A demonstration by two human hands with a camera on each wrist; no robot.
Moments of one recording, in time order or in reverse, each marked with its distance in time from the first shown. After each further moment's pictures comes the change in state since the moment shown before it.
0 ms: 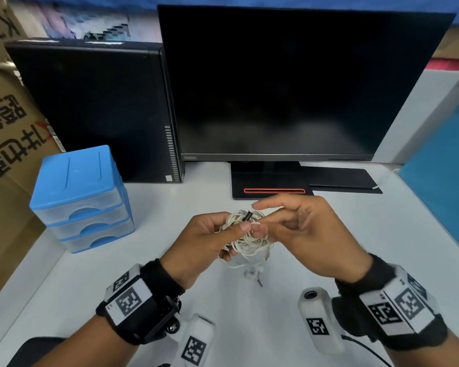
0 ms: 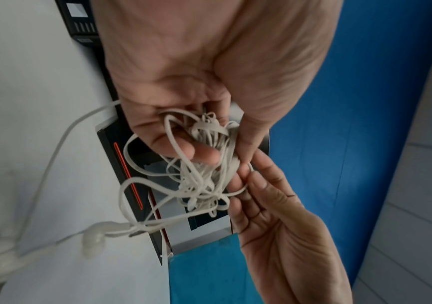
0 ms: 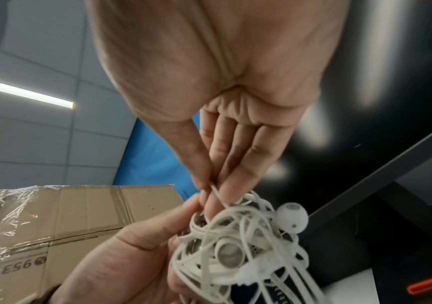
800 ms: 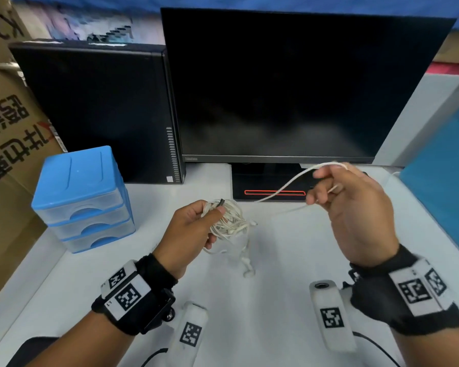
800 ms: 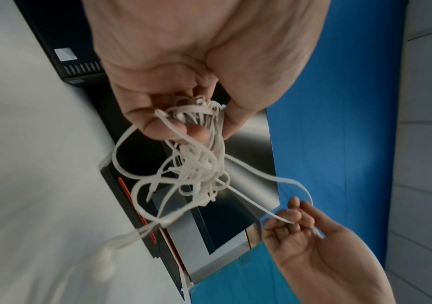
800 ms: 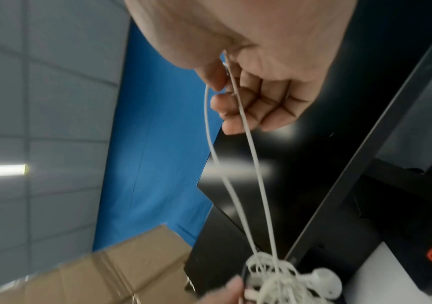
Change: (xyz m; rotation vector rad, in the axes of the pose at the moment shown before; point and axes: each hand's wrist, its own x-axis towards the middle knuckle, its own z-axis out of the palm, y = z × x) left_hand 0.010 0.002 -0.016 0.026 0.296 0.010; right_hand 0.012 -0.014 -0.034 0.417 0.504 -0.016
